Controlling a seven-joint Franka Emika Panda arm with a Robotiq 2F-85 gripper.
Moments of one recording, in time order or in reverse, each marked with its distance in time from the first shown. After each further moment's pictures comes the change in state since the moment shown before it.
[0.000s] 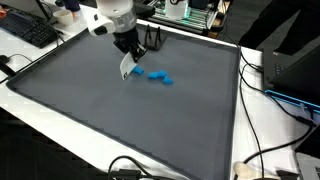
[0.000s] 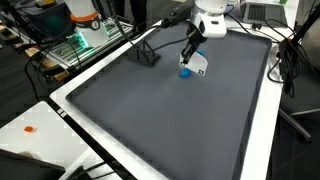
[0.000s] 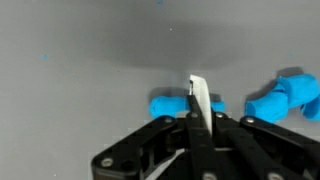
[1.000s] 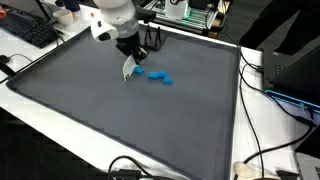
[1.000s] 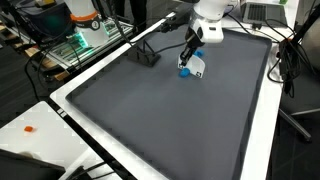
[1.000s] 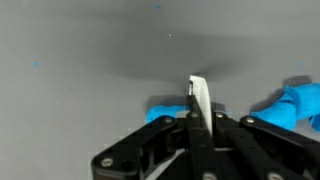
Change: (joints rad) arm 0.001 0.026 0.002 -0.001 0.000 0.002 0.001
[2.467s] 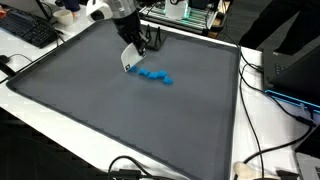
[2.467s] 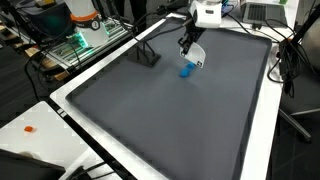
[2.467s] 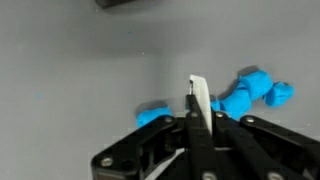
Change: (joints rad) arm -0.029 -0.114 0.019 -0.039 0.119 -0.064 0.091
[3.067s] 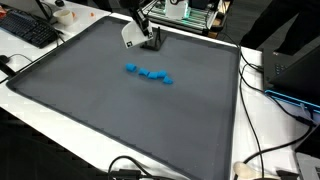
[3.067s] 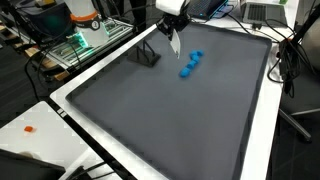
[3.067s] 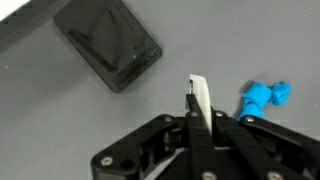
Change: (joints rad) arm -0.032 -0.216 -0.033 -0.209 0.144 -0.057 0.296
